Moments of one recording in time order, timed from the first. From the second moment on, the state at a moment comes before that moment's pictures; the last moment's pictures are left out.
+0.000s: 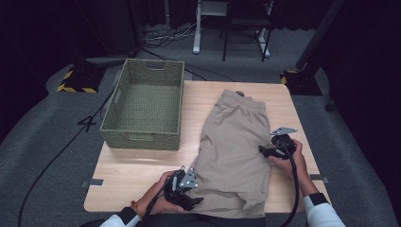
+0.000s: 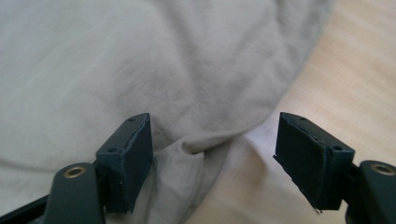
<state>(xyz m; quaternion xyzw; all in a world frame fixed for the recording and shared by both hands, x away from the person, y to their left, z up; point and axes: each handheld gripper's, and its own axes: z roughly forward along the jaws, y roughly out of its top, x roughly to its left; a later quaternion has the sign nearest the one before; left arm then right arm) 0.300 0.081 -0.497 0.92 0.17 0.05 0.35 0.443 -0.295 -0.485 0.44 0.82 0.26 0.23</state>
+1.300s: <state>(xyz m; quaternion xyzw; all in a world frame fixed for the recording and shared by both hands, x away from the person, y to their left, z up) 0.342 0.081 -0.498 0.91 0.21 0.07 0.35 0.330 -0.256 -0.486 0.27 0.90 0.30 0.13</state>
